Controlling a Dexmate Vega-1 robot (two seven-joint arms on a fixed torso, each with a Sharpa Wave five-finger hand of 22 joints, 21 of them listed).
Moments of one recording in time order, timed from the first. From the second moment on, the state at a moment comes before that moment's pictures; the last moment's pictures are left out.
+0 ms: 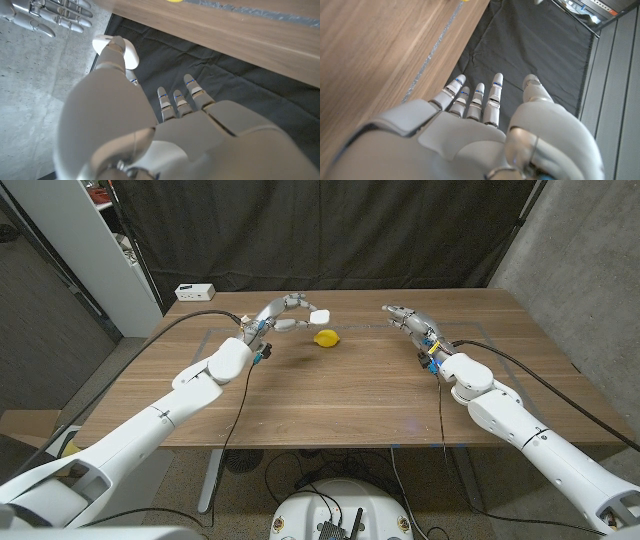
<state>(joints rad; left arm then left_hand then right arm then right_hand) 0.76 0.69 0.52 -1.59 0.06 -0.18 0.18 1.11 0.04 0.09 -0.10 0.45 0.81 -0.20 0.38 0.28 0.16 -0.09 0.27 0.33 0.05 -0.03 0.20 0.18 0.19 0.06 0.23 0.18 -0.92 -0.65 -0.41 -1.65 0.52 0.09 -0.05 0.59 0.07 0.34 -0.17 0.17 0.56 -0.05 0.25 0.22 0.26 -0.02 0.23 0.27 0.12 -0.04 0.19 0.18 0.29 0.02 0.19 0.17</state>
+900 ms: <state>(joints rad) 0.68 0.65 0.56 -1.54 0.20 -0.29 0.22 1.12 0.05 0.08 -0.10 0.44 0.81 -0.21 0.38 0.28 0.16 -0.09 0.27 0.32 0.05 -0.04 0.20 0.18 0.19 0.06 0.23 0.18 -0.79 -0.67 -0.50 -1.72 0.59 -0.16 0.04 0.58 0.00 0.30 -0.15 0.18 0.64 0.10 0.25 0.21 0.27 0.04 0.24 0.28 0.12 -0.01 0.20 0.19 0.31 0.05 0.19 0.17</state>
